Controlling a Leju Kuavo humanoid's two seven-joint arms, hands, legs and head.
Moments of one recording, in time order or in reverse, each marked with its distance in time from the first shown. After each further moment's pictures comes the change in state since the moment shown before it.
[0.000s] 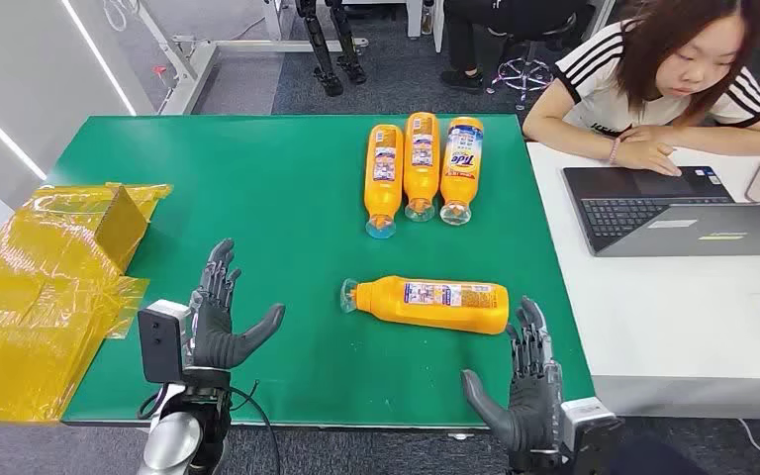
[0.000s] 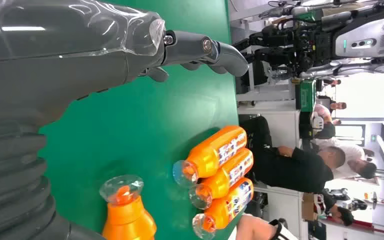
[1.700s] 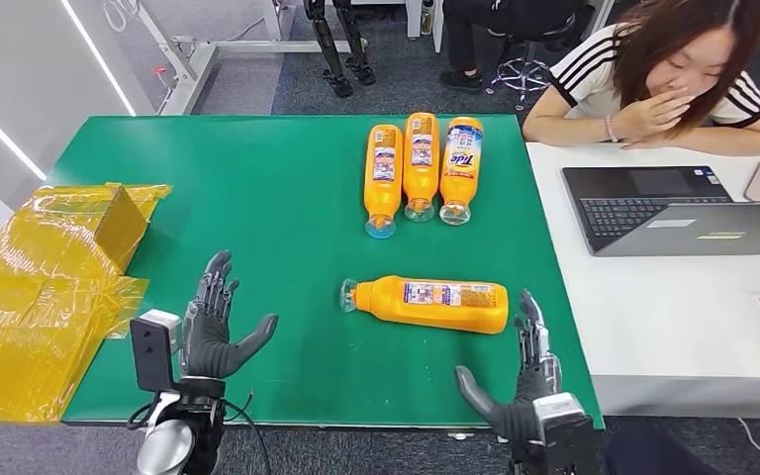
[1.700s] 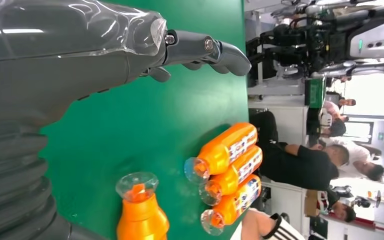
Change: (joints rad) left arm 0.010 0.027 0.009 0.041 0.081 -0.040 -0.038; right arm -0.072 -0.105 0.066 0.056 0.160 -0.180 -0.013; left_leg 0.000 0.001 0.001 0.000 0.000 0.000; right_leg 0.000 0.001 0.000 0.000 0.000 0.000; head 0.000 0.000
